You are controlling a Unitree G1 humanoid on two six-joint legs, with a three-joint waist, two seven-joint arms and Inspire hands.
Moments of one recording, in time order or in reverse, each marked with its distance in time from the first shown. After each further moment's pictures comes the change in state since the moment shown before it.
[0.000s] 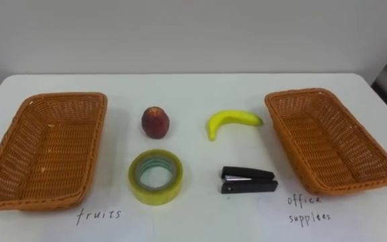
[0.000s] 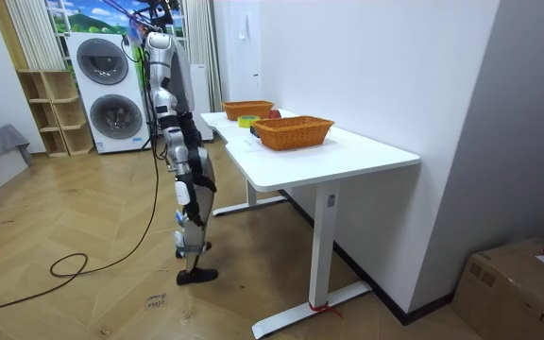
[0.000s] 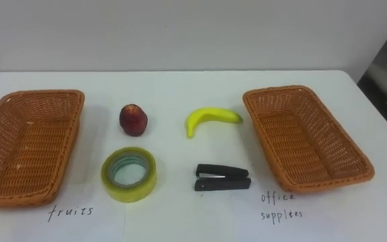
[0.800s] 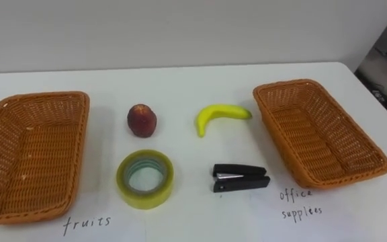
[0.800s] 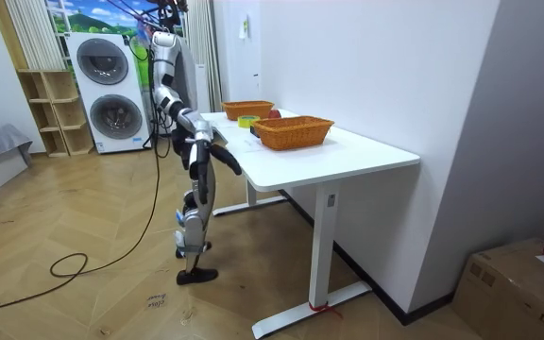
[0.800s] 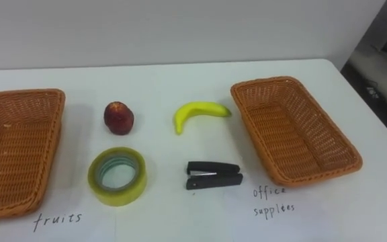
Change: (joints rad) left arm 0.036 0.012 0.016 -0.107 0.000 0.024 0.043; right arm -0.031 -0.067 -0.221 -0.691 -0.220 -0.065 -0.662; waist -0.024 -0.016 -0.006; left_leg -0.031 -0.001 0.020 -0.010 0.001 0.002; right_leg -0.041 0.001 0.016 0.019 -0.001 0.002
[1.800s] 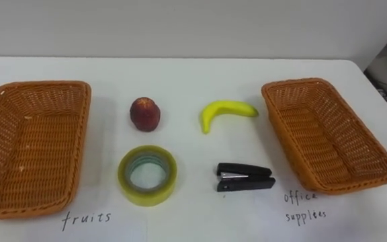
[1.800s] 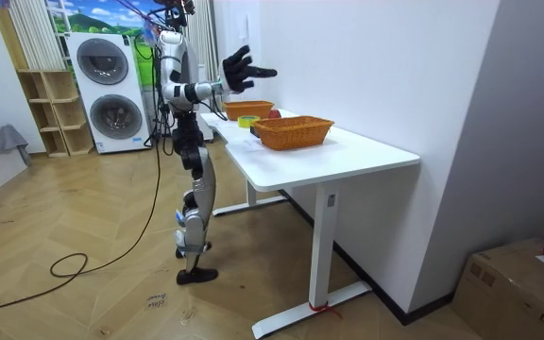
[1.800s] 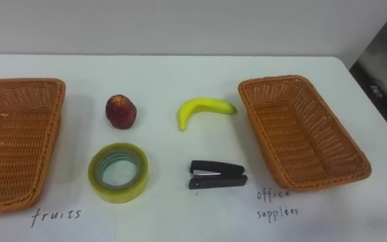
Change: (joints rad) left arm -0.008 0.006 -0.069 -0.017 0.003 0.016 -0.040; right arm -0.089 -0.081 0.041 -0.651 -0.319 -0.062 -0.134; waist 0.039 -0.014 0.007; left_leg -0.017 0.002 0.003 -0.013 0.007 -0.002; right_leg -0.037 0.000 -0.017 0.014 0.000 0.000
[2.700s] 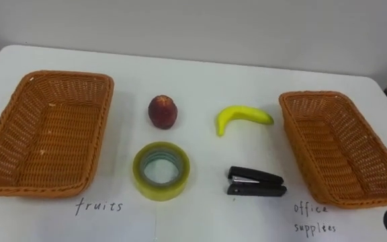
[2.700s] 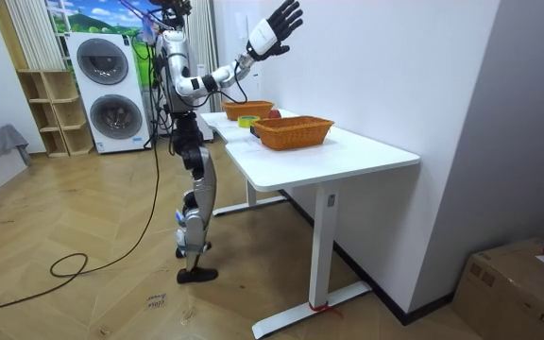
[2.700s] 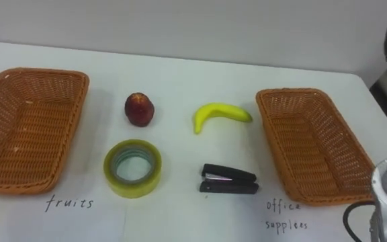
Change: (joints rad) left arm -0.044 0.024 -0.045 0.050 0.002 -0.017 -0.031; right arm -0.099 -0.074 0.201 -0.121 -0.397 -0.004 0.274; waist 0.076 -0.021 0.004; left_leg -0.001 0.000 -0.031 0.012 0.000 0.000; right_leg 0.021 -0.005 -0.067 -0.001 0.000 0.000
